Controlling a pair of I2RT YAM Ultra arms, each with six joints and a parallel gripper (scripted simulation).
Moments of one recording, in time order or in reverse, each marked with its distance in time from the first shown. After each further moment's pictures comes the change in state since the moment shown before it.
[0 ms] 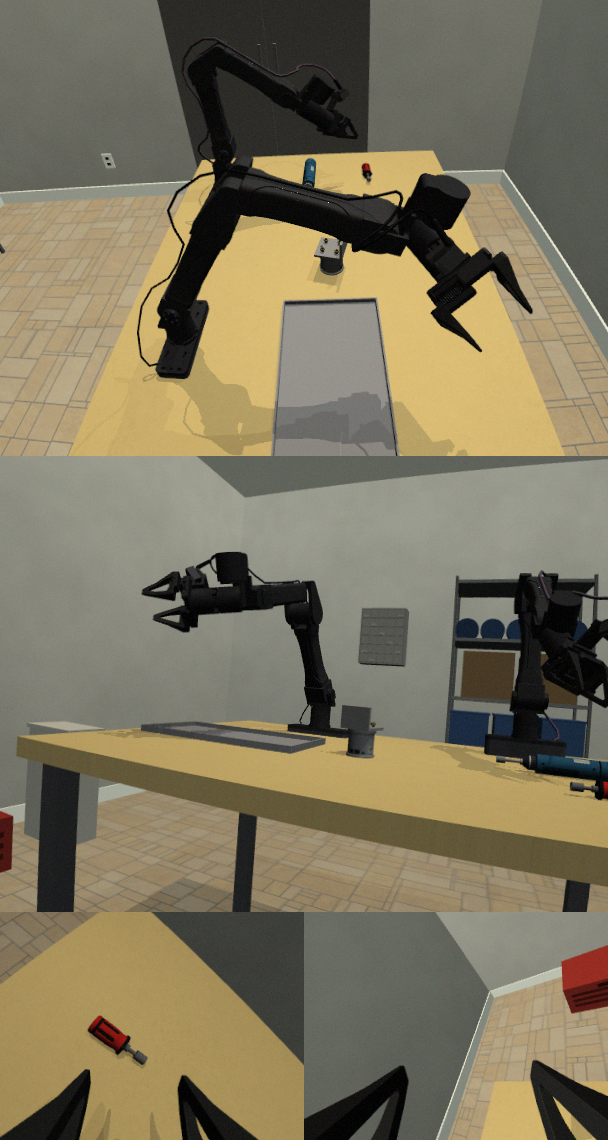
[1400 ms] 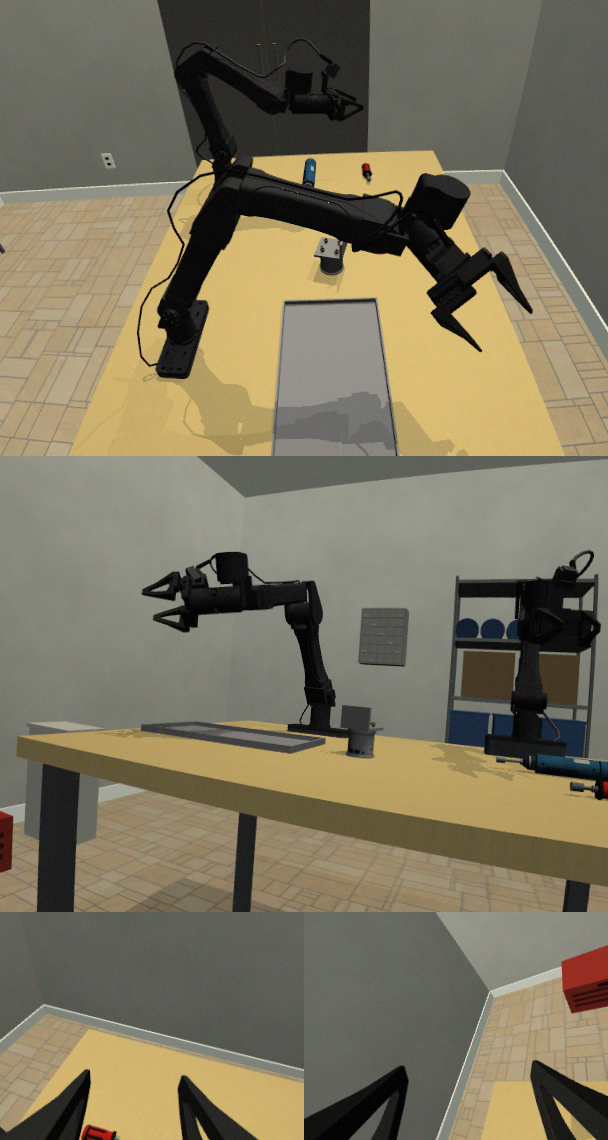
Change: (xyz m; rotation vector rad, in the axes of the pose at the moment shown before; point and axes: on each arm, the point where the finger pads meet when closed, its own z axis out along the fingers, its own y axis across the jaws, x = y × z) left arm -0.077 -0.067 -0.068 0.141 -0.533 0.386; right arm 0.000 0.000 0.000 0.000 0.000 0.000
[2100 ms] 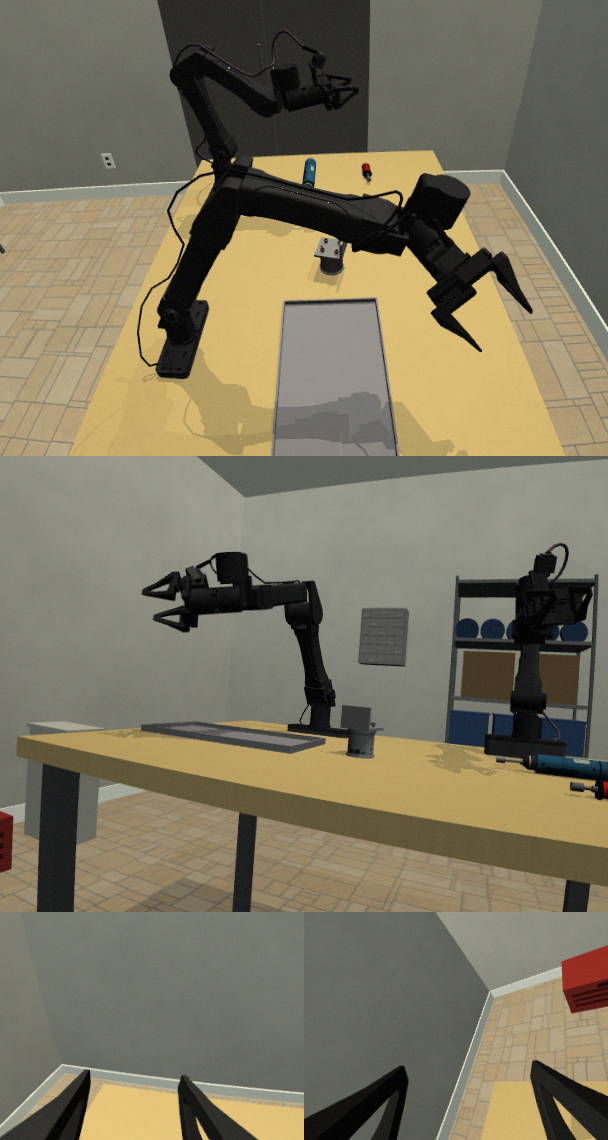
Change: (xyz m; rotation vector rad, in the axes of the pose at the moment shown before) left arm -0.058 -0.006 -0.026 -0.028 -0.259 0.144; right arm 0.000 0.000 0.000 0.000 0.000 0.000
